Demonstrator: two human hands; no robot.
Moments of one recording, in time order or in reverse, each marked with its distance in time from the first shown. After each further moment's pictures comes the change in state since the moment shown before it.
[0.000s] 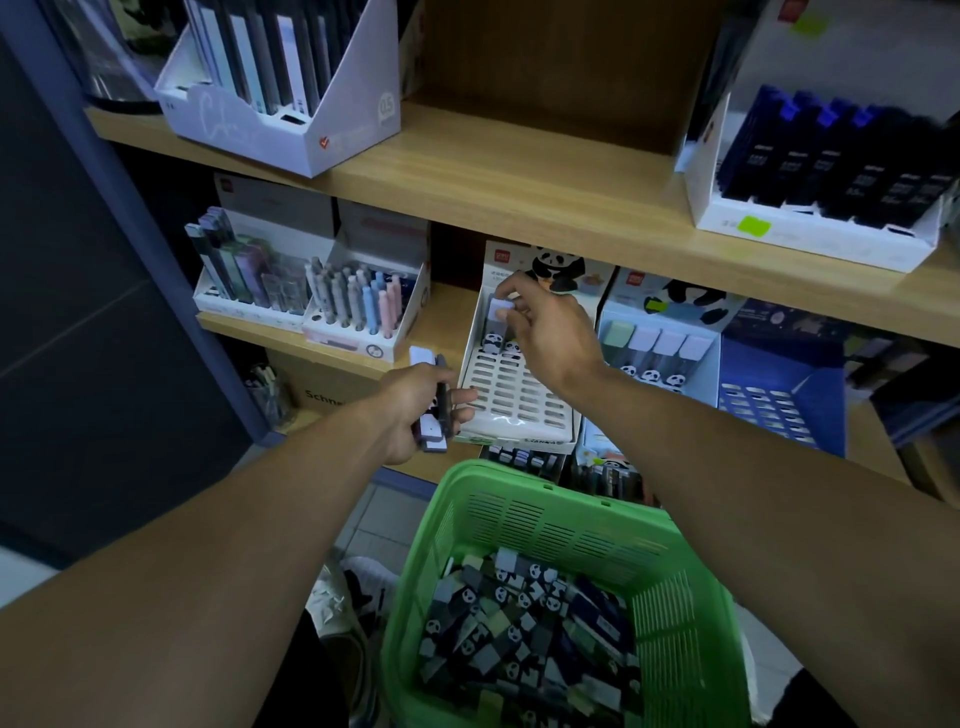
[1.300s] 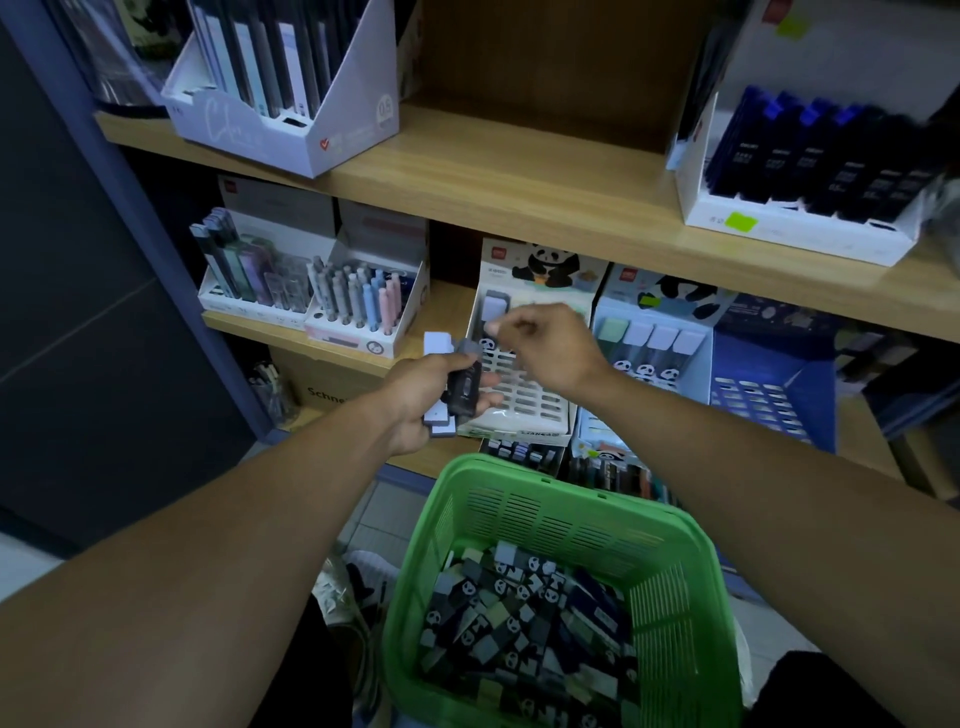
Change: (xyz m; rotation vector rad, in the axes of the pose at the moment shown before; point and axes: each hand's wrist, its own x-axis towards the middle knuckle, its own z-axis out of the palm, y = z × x) left_hand -0.023 0.005 0.015 -0.078 -0.145 0.105; right_hand -0.021 -0.011 -0.012 0.285 -0.132 0.206
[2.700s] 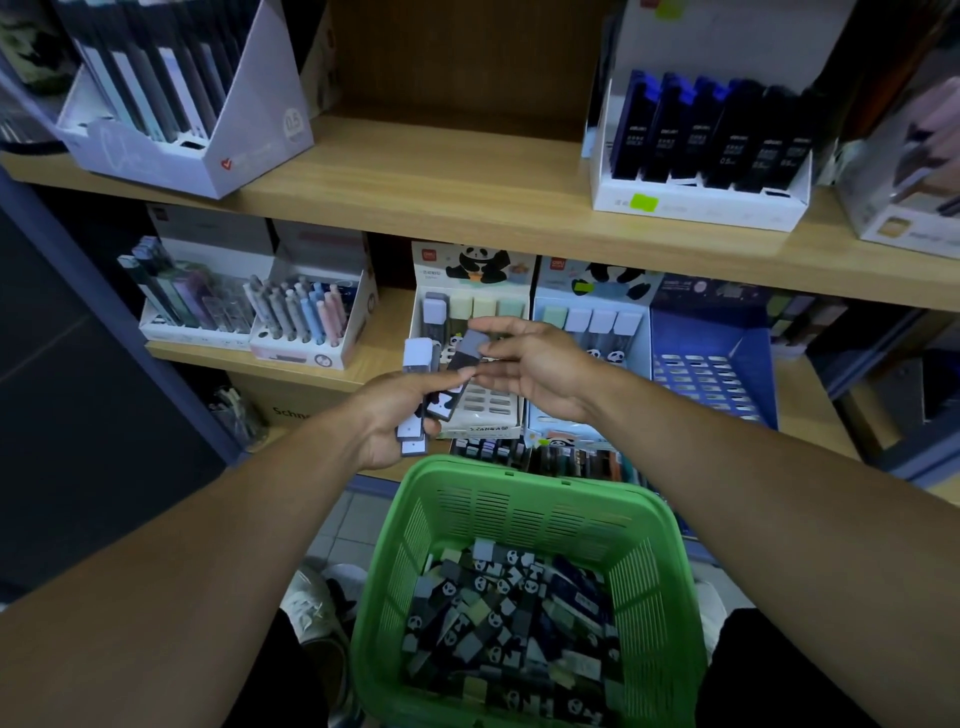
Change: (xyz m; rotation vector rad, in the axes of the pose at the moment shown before) left_hand -0.003 -0.012 0.031 0.207 -0.028 -0.088; right_hand -0.032 0.016 -0.040 0.887 -0.211 0.412
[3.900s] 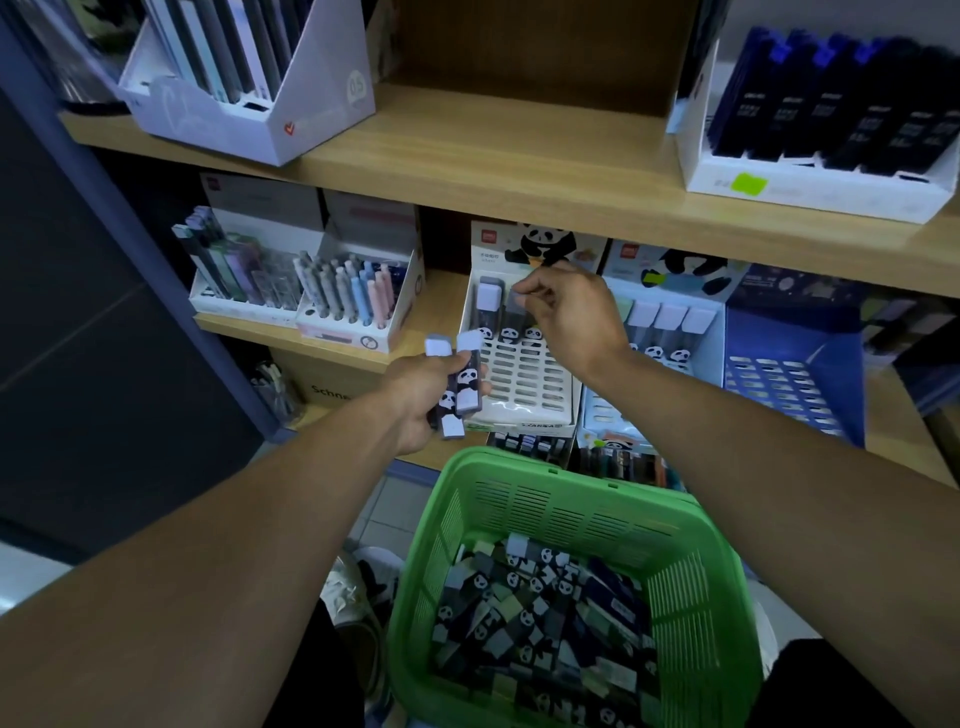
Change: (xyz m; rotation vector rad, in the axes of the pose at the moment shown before) left_hand 0.017 -0.002 -0.026 -0.161 0.150 0.079; right_hand 0.062 0.005 0.006 -1.042 0.362 -0.666
